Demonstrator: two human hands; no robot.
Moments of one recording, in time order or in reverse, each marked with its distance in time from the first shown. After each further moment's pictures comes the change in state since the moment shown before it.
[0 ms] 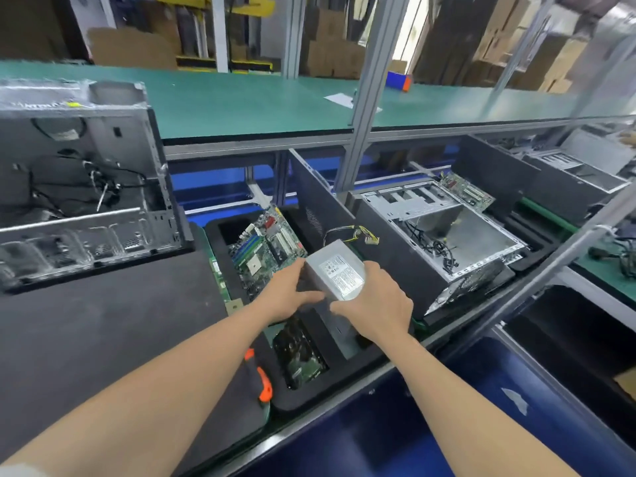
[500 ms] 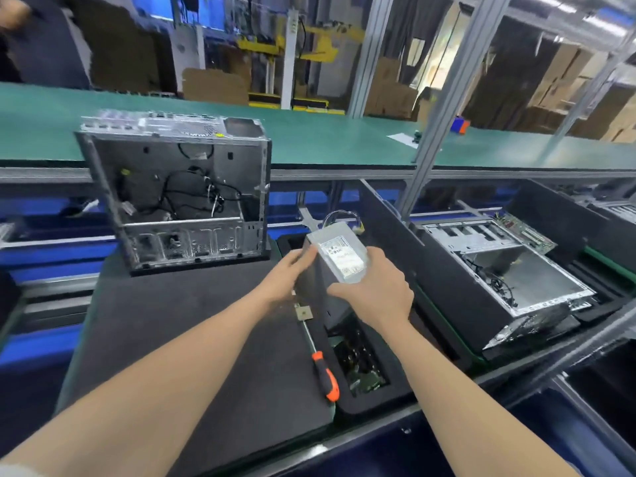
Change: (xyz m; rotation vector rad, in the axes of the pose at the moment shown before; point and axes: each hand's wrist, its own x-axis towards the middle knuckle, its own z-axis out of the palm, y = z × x) left_hand -0.101 -0.006 -0.133 -0.567 0.197 -0.213; right_hand -0.044 -0.149 -0.007 0.259 0.033 -0.143
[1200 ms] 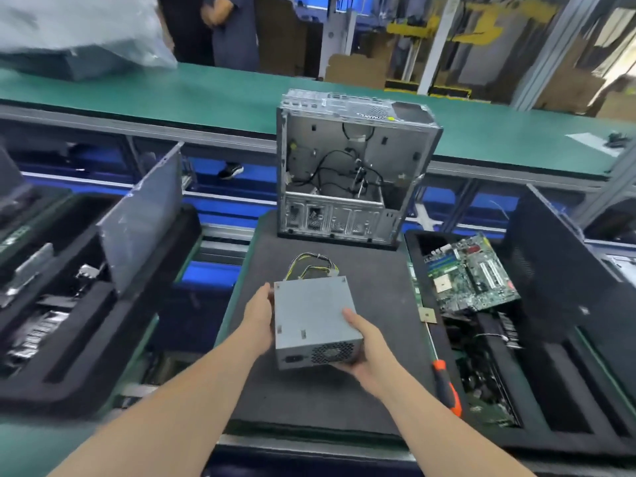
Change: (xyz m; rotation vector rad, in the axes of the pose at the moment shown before) left_hand -0.143 -0.135 -0.183 -0.724 0.822 -0.375; right_hand -0.107 -0.069 0.210 1.053 -0.980 0.590
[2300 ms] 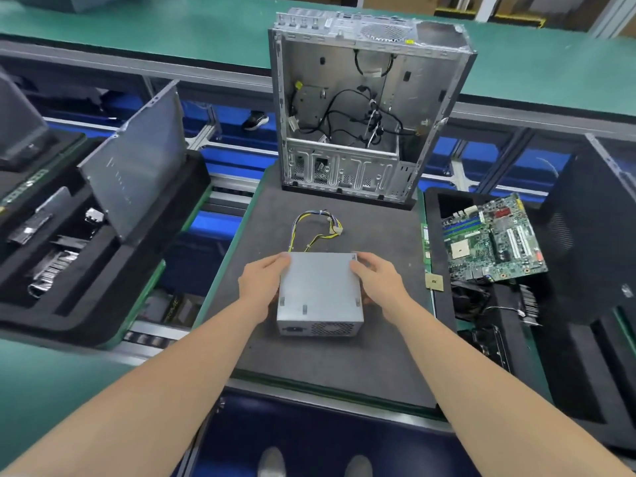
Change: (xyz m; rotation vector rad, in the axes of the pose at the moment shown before) left_hand 0.005 -0.042 0.010 0.421 0.224 0.227; right_hand 0.046 -0.051 -0.044 -0.680 0.128 -0.283
